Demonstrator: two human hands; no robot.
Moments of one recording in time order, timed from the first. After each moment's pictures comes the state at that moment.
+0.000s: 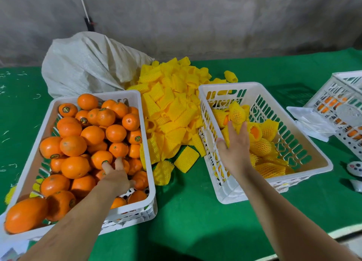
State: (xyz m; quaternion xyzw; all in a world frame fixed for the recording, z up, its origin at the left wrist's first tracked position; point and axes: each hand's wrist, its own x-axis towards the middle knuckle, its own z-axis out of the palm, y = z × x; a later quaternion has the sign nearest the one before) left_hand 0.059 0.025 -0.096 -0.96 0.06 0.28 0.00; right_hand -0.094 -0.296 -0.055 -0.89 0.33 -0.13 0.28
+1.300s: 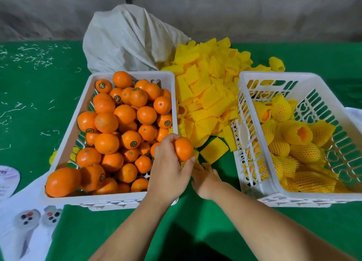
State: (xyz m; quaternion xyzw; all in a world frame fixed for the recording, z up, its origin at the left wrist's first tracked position) left_hand -0.025 -0.013 -0.073 -0.87 0.19 0.00 -0.45; right_hand -0.045 -0.163 -0.143 -0.93 0.08 0.33 0.12
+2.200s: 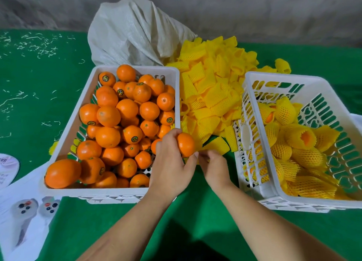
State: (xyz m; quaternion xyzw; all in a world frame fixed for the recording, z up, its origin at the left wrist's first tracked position) left_hand -0.023 -0.019 -0.075 -0.88 0.17 -0.02 -0.44; right_hand -0.042 -0.183 -0.149 -0.87 0.21 -0.05 0.44
